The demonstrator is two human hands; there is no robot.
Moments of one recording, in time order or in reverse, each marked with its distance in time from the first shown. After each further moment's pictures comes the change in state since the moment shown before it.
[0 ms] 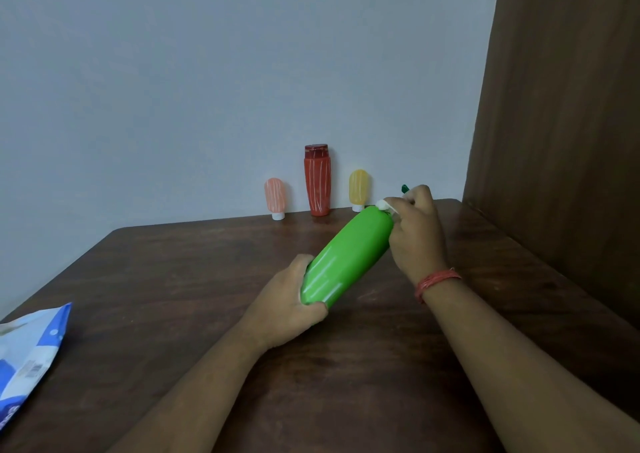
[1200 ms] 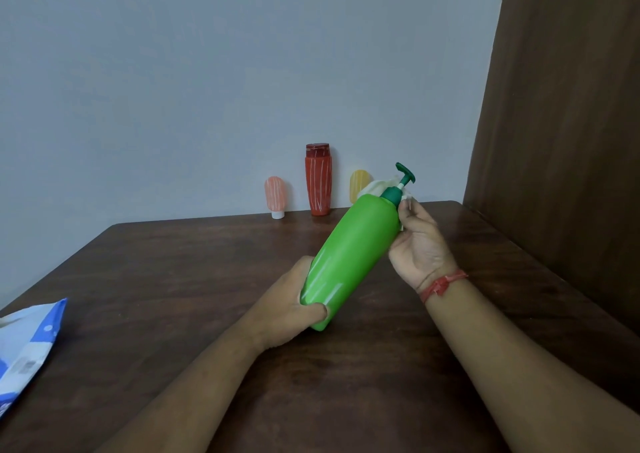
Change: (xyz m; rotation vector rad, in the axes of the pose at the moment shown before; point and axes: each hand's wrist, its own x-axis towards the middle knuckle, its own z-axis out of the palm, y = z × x) left_hand -0.001 0.000 0.000 -0.207 -0.121 -0.051; right_hand -0.002 -0.011 0.000 1.704 -0.108 0.709
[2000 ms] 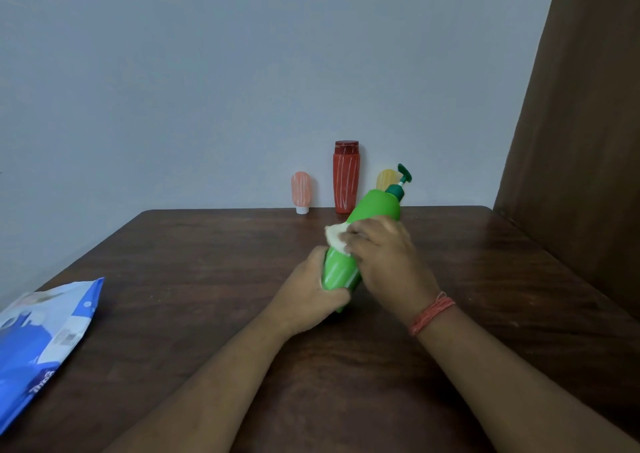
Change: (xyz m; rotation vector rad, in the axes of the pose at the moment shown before) left_hand 0.007 -0.003 -0.003 -0.018 0.170 -0.072; right_hand -0.032 0.043 0.032 -1.915 -0.496 -0.961
